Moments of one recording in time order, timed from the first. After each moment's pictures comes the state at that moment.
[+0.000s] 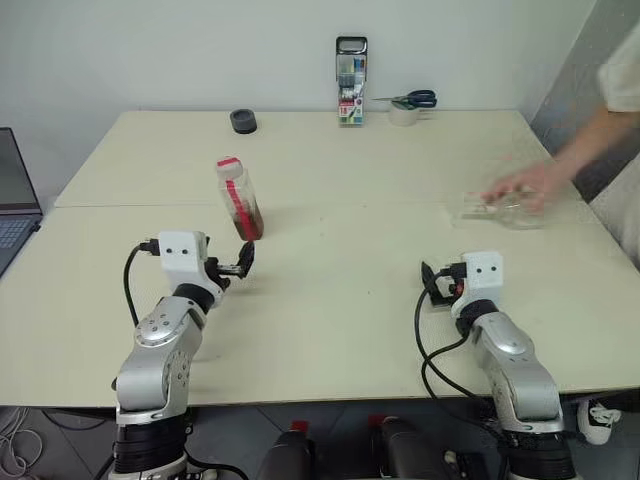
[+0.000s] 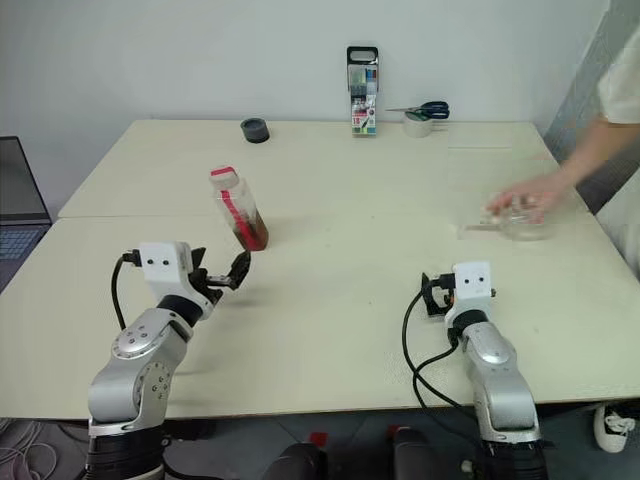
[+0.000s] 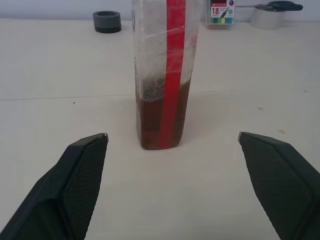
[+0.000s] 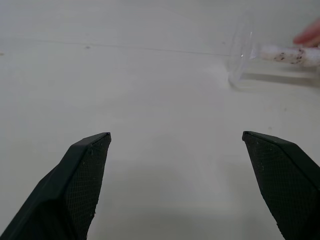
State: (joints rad) left arm -0.16 0.30 0.24 -0.27 -0.29 0.50 -0.20; right arm -0.09 -0.16 -0.05 -0.32 0.08 0.47 0.12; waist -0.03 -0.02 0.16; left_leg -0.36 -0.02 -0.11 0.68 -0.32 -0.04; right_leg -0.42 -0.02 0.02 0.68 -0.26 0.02
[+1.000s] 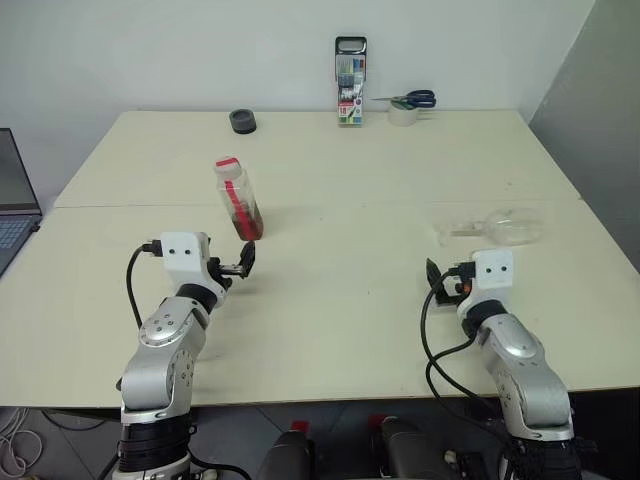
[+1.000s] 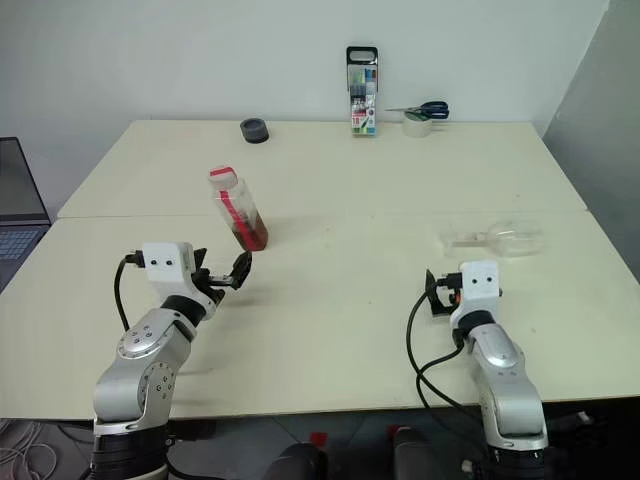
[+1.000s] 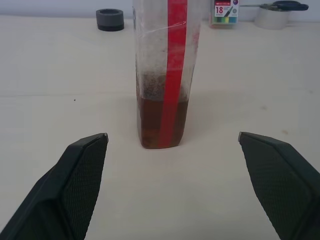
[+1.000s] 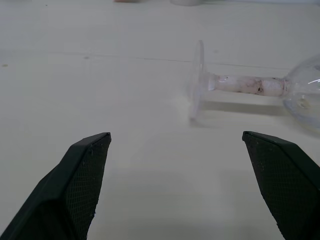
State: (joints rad) left arm -0.16 0.29 0.23 -0.25 -0.29 0.49 -0.19; right arm -0.07 -0.17 -0.05 -0.37 0.09 0.49 0.11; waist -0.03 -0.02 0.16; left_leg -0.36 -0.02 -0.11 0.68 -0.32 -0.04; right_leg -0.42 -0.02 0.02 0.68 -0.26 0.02
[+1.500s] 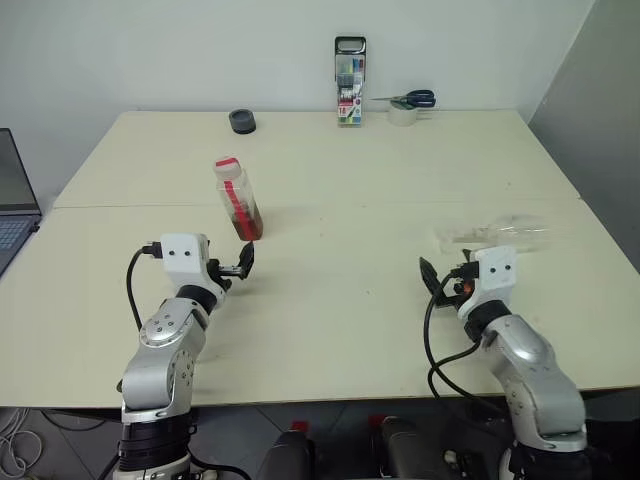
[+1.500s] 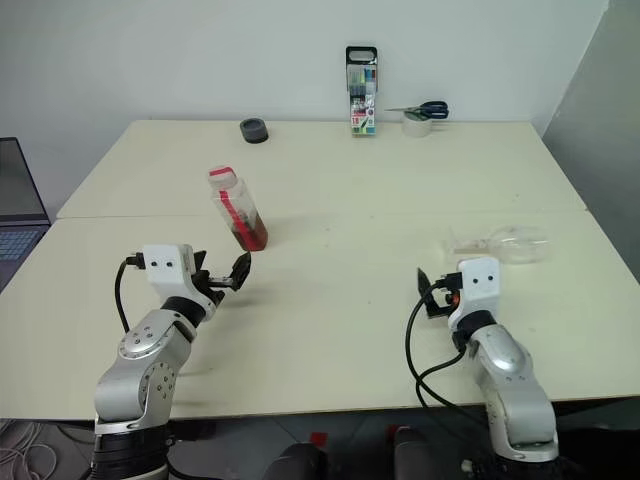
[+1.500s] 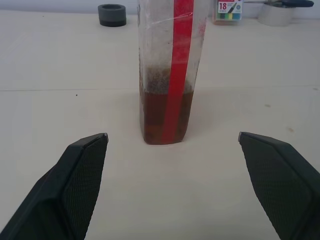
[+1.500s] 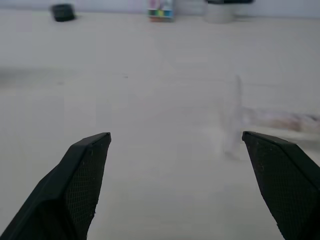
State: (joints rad) left arm -0.17 0.29 0.23 -0.24 -0.29 0.48 -0.18; right arm -0.06 -0.23 -0.05 -0.57 0.26 0.61 0.25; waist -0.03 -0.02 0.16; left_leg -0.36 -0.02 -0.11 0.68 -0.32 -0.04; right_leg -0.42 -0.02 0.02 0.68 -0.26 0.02
